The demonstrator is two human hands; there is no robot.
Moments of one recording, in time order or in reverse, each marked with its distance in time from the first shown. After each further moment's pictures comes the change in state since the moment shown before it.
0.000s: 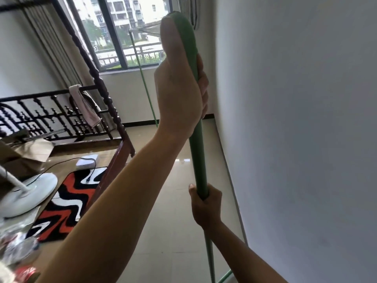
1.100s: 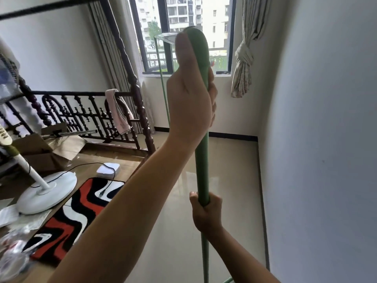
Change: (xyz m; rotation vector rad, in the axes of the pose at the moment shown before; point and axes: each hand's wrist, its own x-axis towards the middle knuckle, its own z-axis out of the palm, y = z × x) left_hand 0.285 -0.165 -0.068 0.162 0.273 0.079; right_hand 0.298 0.067 0.185 0.085 -0.337 -0.124
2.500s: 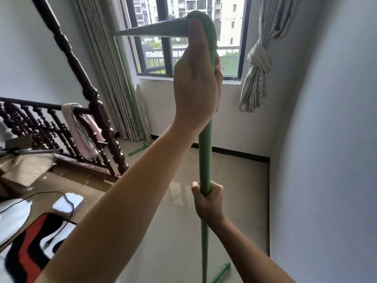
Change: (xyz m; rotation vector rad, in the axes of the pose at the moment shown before) left_hand 0.359 -0.291 0.158 0.042 0.057 0.142; right_hand 0.456 0.163 -0.017 0.079 -0.103 -0.018
